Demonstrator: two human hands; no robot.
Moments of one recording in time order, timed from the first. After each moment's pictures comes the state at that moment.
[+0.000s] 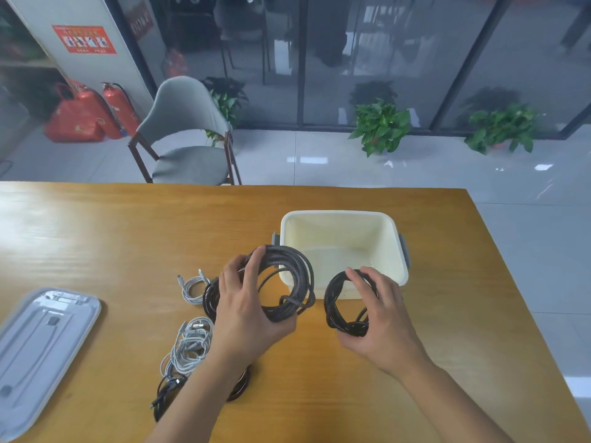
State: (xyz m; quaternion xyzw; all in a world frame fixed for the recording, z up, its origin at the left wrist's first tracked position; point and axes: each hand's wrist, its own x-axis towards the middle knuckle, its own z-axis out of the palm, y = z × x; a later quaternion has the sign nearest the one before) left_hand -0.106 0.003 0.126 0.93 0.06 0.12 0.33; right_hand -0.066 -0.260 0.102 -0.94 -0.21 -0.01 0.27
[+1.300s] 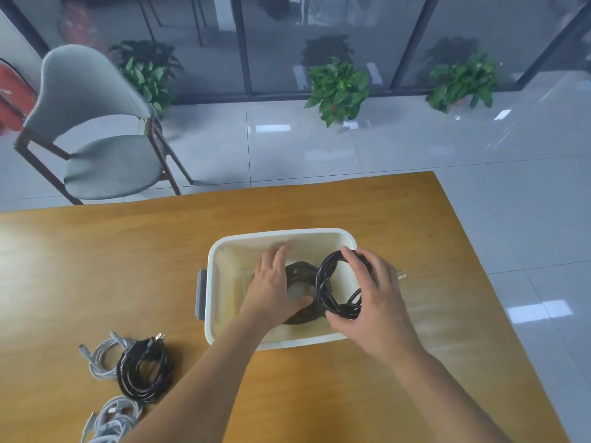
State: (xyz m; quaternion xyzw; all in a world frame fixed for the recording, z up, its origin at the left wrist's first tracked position) left_hand 0.099 -0.098 0.021 0.94 -0.02 -0.13 0.33; right_hand 0.060 -0.312 0.075 -0.96 -0.10 -0.03 0.27
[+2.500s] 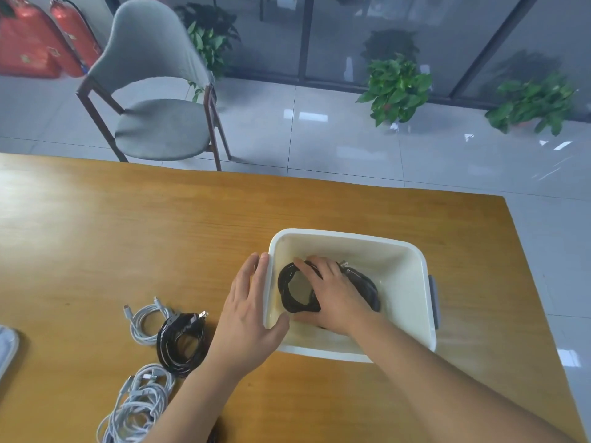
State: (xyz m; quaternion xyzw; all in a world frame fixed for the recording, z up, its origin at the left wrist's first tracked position) left_hand 0.020 0.008 0.030 0.93 0.03 0.01 0.37; right_hand 0.125 -0.182 -0.008 -0.92 -0.30 0.22 0.10
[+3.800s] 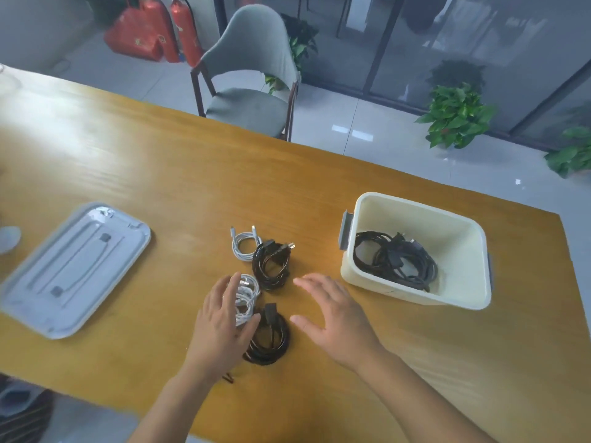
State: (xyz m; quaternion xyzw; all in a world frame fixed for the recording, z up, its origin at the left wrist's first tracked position) left_hand -0.198 0.115 0.012 0.93 0.21 -0.02 0.31; right_hand -0.067 -0.100 0.074 -0.88 -0.36 0.18 0.25
